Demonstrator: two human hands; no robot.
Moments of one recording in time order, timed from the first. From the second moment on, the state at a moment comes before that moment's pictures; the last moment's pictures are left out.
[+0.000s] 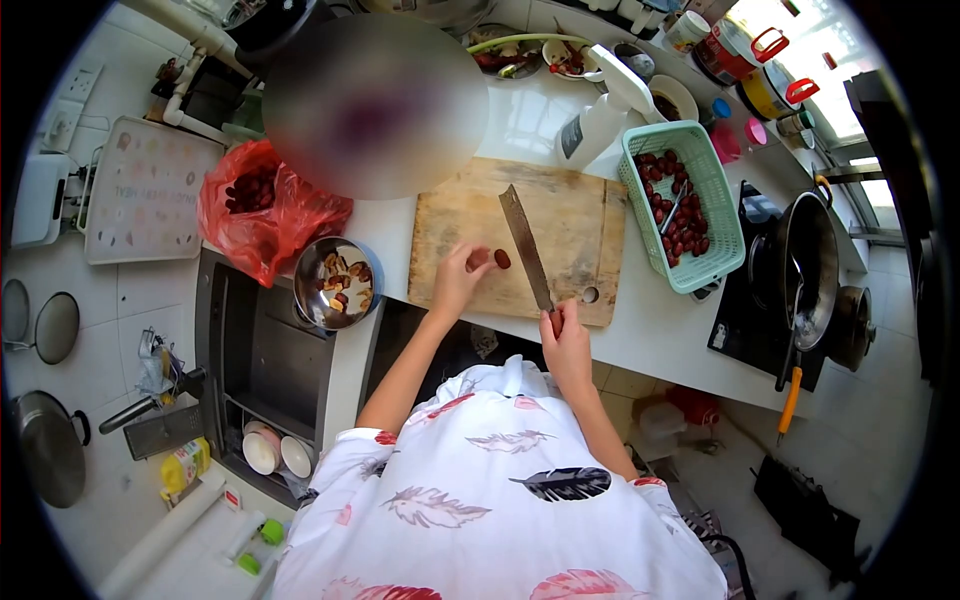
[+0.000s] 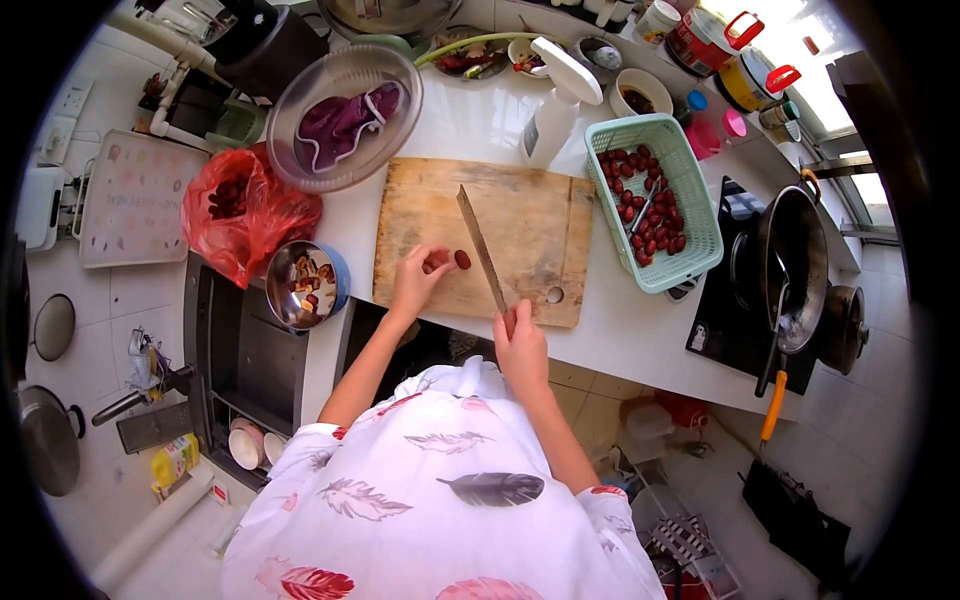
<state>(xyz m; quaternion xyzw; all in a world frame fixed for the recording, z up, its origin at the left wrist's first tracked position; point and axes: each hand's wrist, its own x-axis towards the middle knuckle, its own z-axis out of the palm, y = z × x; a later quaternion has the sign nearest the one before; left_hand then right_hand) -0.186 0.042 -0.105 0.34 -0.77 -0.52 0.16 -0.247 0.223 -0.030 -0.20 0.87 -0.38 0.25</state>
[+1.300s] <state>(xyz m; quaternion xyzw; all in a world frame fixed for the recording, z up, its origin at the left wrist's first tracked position) -0.191 0.048 -0.104 0.36 -0.75 -0.53 0.17 -0.234 0.208 -0.027 -0.23 0.88 -0.32 0.26</state>
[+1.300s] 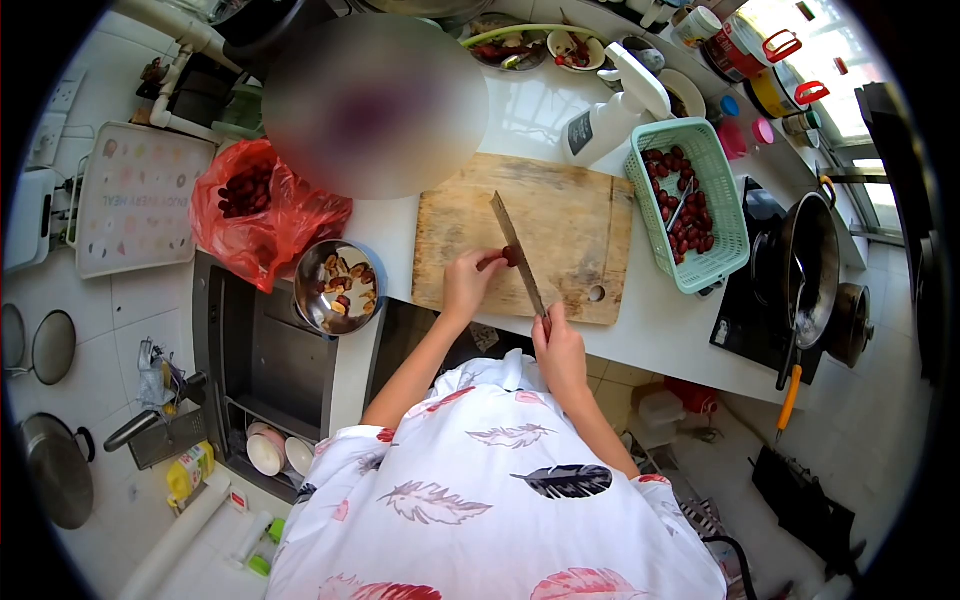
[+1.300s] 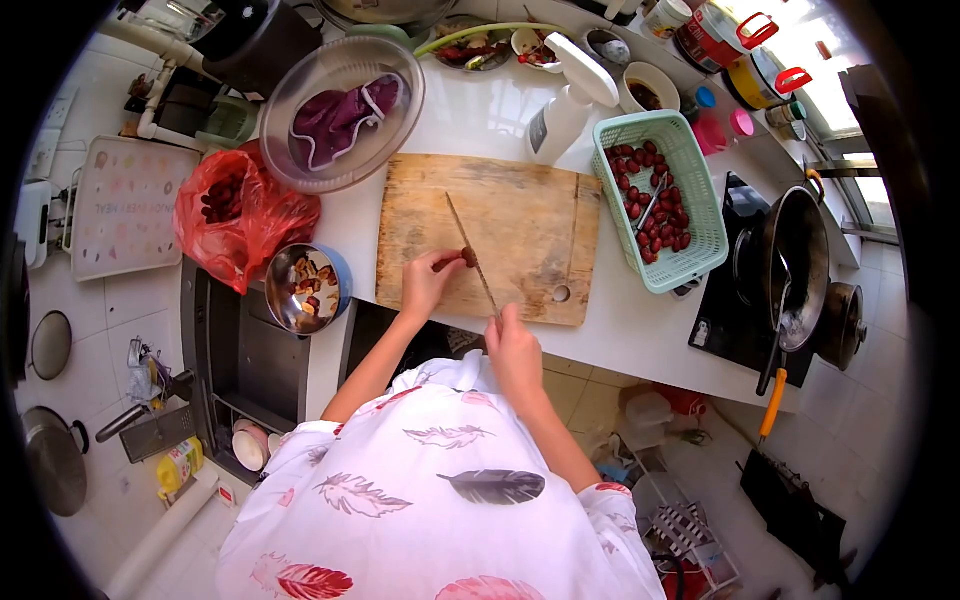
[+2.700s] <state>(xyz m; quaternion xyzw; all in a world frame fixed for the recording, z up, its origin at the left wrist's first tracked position) -0.201 0.043 -0.106 0.42 -0.72 -0.54 0.10 -0.261 0.191 -0.027 -0.15 0.85 -0.33 0.38</state>
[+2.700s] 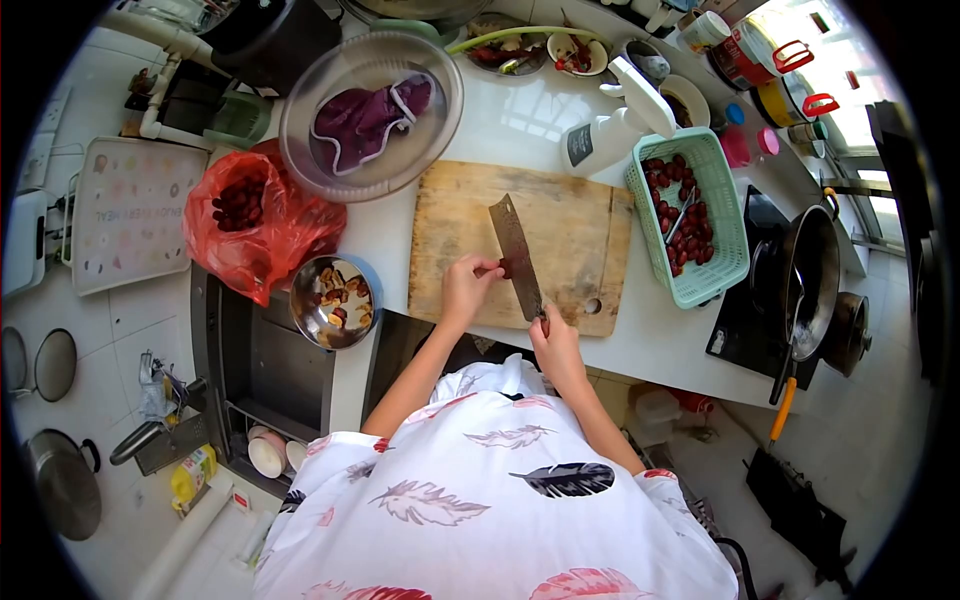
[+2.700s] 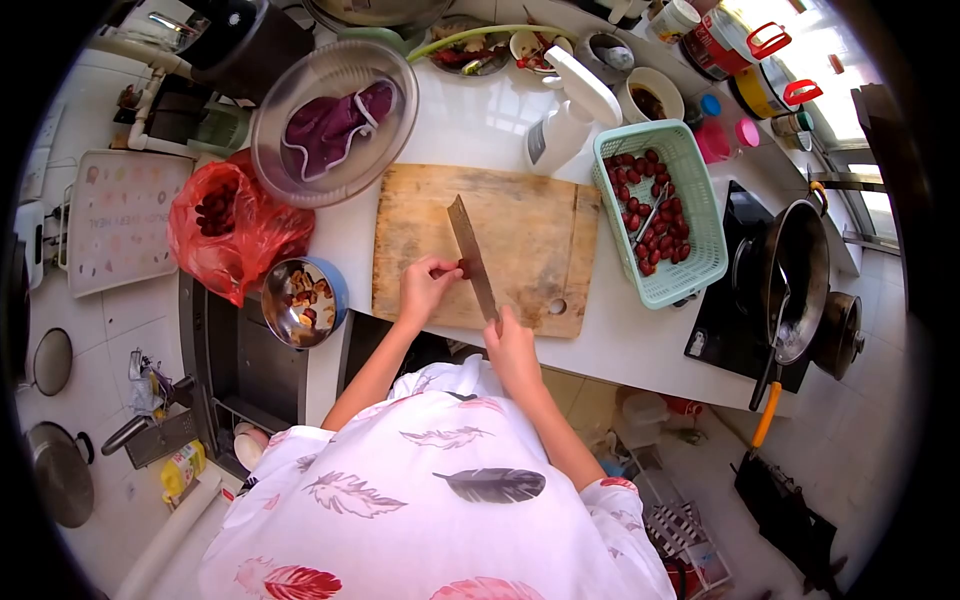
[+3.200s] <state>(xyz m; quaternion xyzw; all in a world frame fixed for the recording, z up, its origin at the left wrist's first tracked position) -0.200 0.040 -0.116 0.40 -0.73 -0.54 0.14 -0.257 0.180 -0.043 -0.17 0.85 -0.36 0.36</state>
